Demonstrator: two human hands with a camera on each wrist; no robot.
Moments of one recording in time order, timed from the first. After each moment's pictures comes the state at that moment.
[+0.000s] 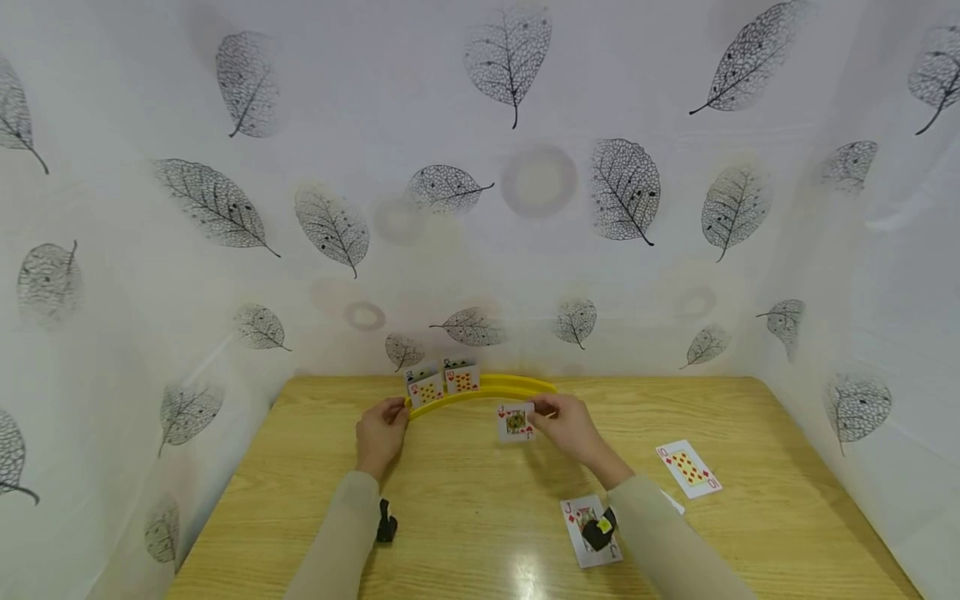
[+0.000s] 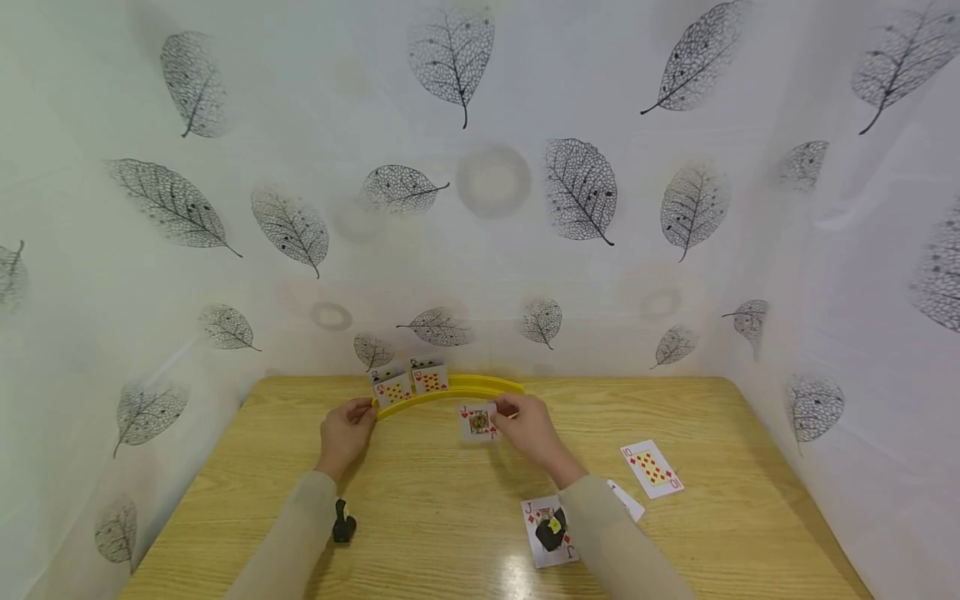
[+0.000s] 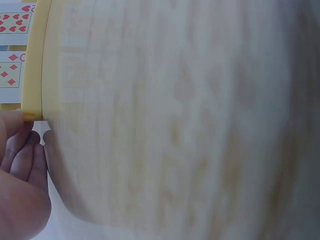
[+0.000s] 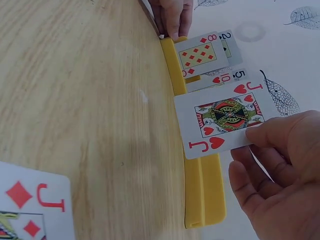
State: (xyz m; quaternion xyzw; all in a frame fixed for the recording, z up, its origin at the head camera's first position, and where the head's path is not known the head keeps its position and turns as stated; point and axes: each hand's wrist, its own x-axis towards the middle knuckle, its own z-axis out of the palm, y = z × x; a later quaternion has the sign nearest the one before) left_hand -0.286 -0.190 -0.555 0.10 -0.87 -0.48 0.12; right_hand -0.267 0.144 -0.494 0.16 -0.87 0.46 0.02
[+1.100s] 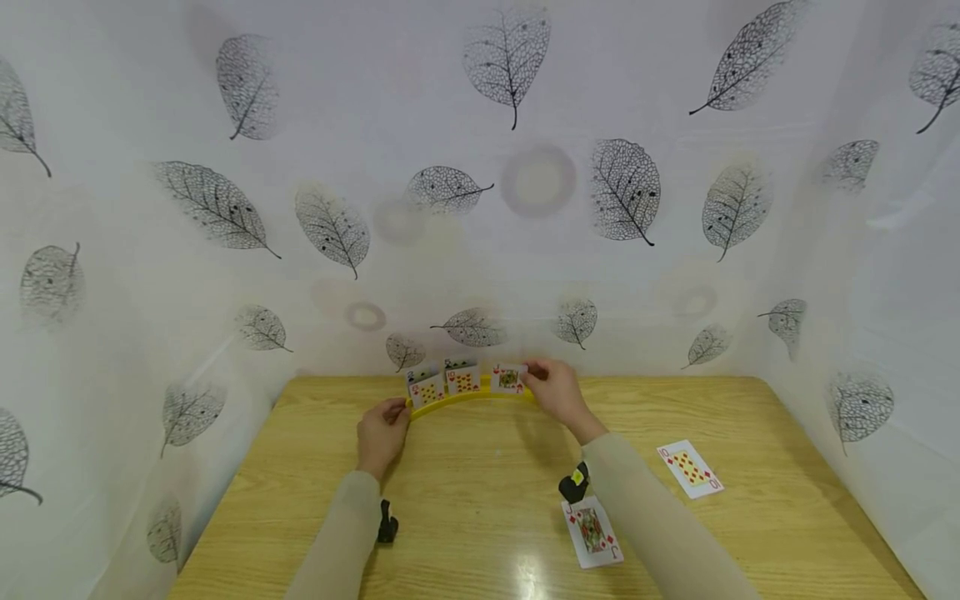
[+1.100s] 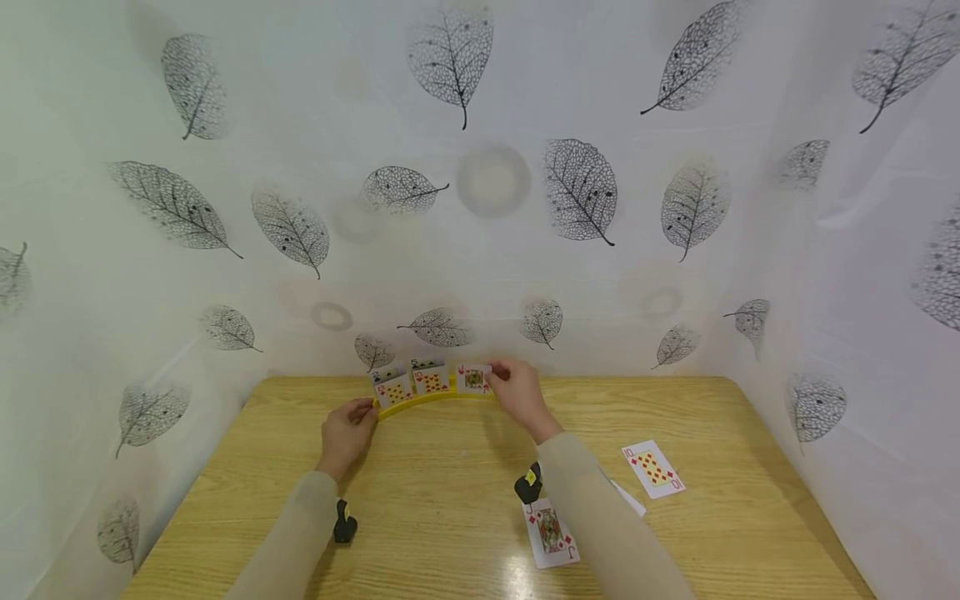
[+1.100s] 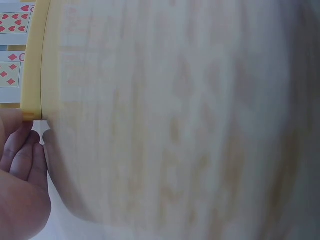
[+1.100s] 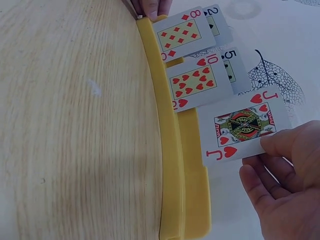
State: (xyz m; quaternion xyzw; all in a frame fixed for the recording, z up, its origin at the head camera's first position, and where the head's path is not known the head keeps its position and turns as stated) left_hand -0.286 -0.190 -0.555 0.09 -0.86 -0.48 0.12; right_hand -0.320 0.124 -0.480 0.10 -0.87 0.47 0.06
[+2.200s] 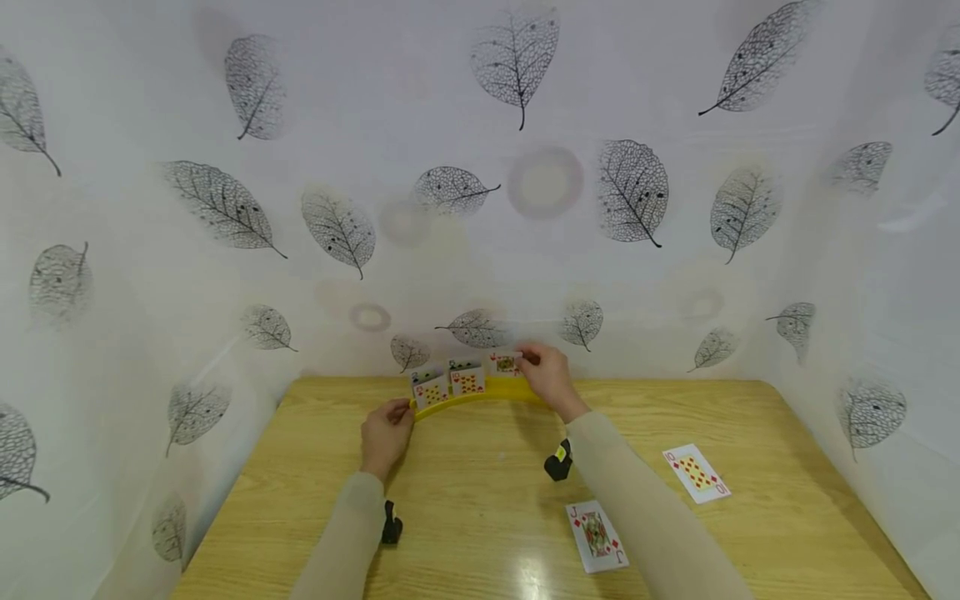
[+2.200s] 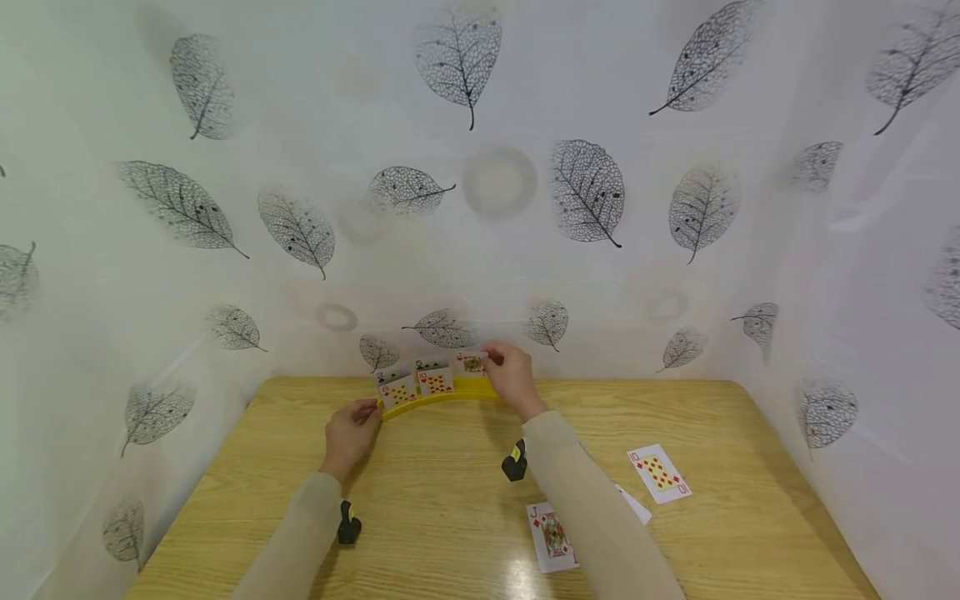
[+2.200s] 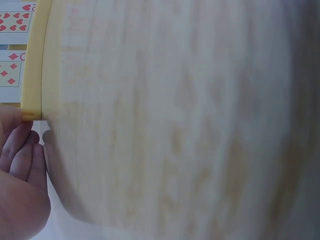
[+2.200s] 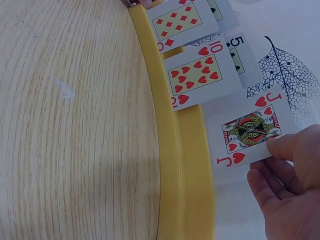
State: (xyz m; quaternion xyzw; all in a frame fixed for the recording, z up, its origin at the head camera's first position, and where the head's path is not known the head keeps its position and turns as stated) left_hand -0.287 -0.191 -0.559 0.11 -0.86 -0.48 0.12; right_hand -0.350 0.104 -0.478 0.09 -0.87 0.48 0.06
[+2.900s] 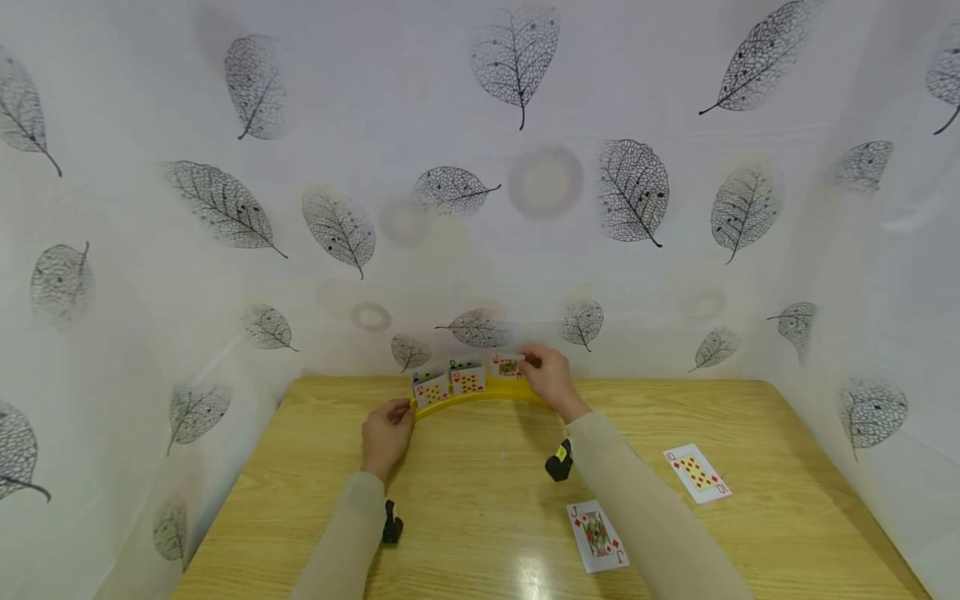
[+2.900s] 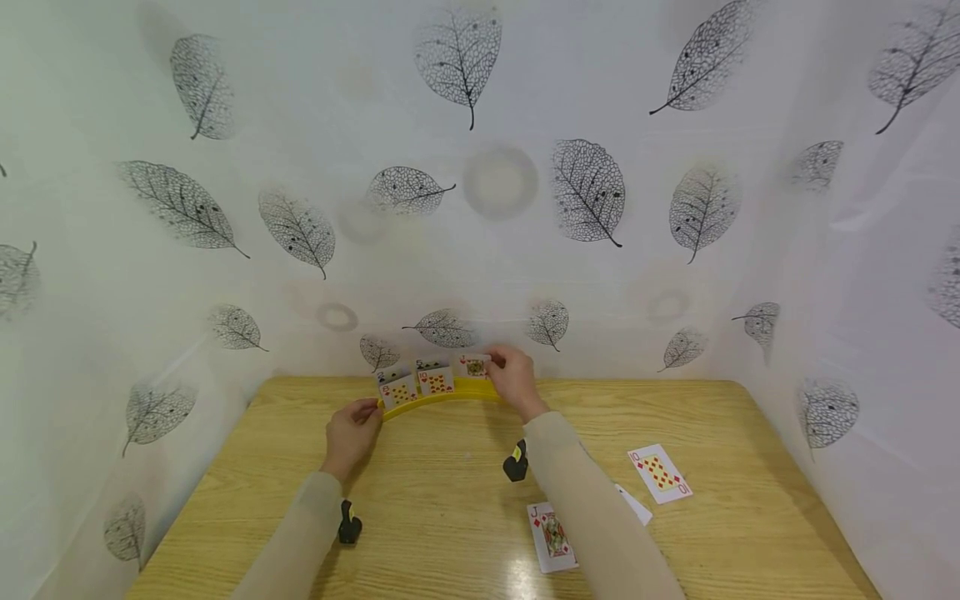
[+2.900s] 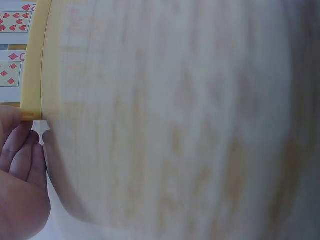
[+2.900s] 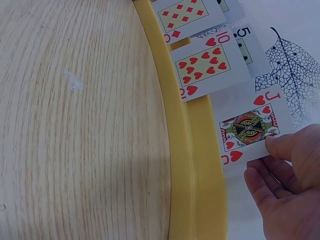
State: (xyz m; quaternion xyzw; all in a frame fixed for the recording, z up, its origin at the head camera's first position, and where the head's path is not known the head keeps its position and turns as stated) left_hand -0.288 -0.191 -0.561 0.11 -0.86 -0.49 0.12; right_hand -0.353 0.108 -0.487 0.10 -0.87 0.47 0.07
